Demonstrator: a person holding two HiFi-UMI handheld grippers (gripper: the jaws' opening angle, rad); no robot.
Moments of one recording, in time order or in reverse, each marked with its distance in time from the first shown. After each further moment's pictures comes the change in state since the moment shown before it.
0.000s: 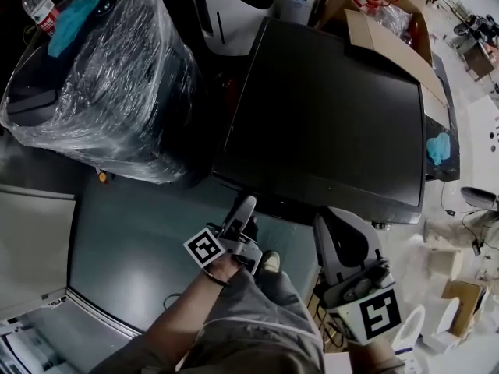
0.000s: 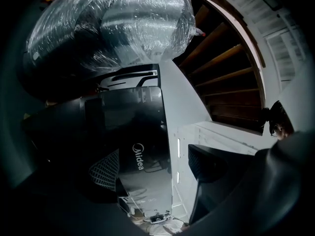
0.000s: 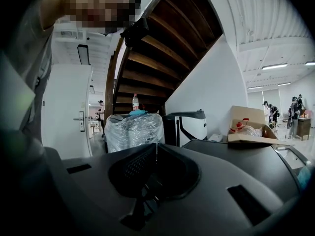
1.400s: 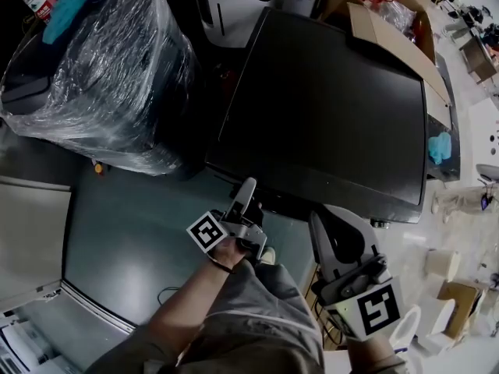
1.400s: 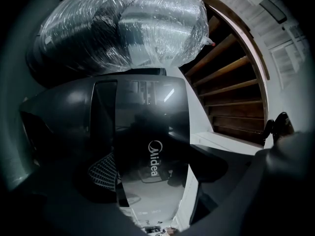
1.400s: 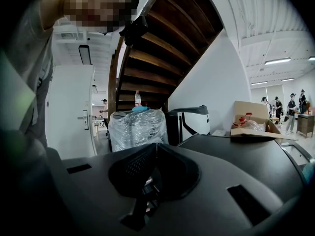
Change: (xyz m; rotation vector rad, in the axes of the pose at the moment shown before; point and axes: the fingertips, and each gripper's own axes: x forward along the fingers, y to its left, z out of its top) left arm 0.024 0.023 -0.003 -0.095 -0.082 -0.022; right arm -0.004 -0.004 -0.030 -0.008 0.051 0.052
